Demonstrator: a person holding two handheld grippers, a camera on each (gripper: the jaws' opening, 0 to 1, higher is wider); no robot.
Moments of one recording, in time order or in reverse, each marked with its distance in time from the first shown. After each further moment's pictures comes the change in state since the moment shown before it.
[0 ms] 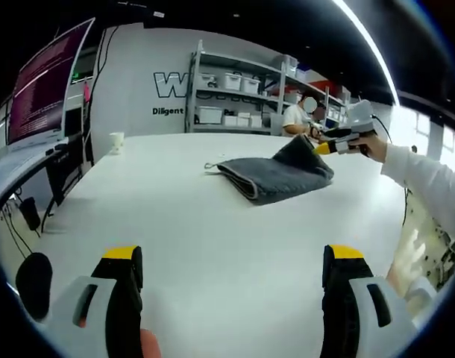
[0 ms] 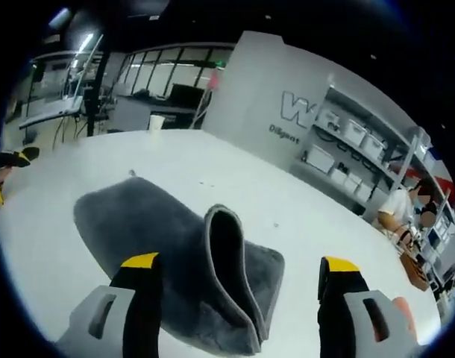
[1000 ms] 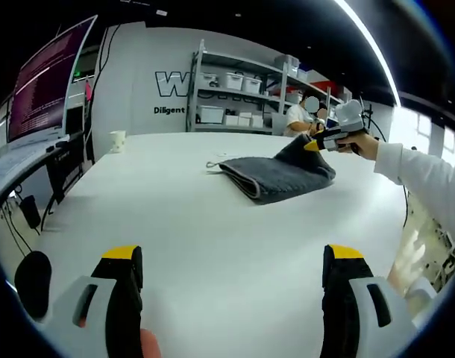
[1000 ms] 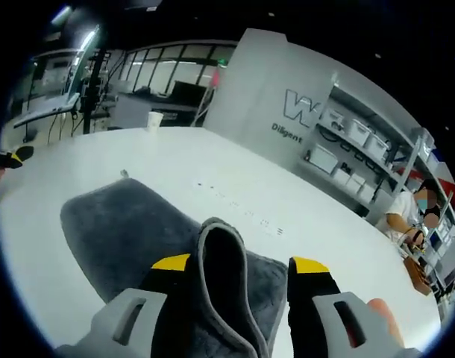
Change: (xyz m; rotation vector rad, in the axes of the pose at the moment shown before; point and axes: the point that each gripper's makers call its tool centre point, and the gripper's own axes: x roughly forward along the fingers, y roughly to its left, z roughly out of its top) left arm 0.002 0.002 -0.003 -0.005 0.009 0.000; right arm 0.030 0.003 0.004 -0.002 0.006 0.020
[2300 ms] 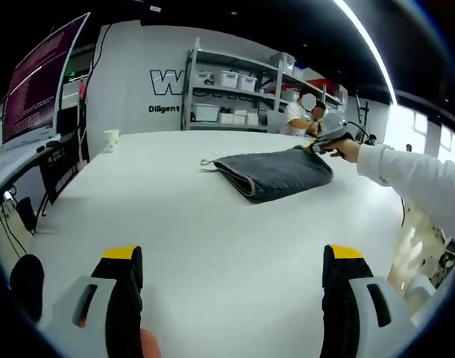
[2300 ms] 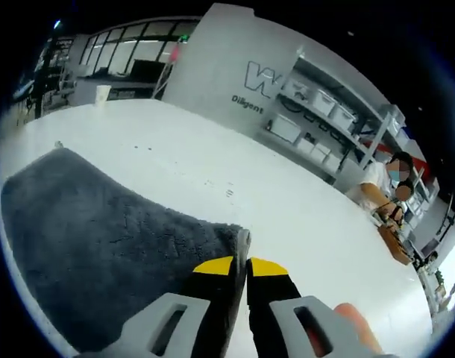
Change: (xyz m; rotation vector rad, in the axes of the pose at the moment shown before) left arm 0.011 -0.008 0.001 0.009 0.004 -0.031; right arm 0.052 -0.076 -0.073 0.068 0.178 -0.249
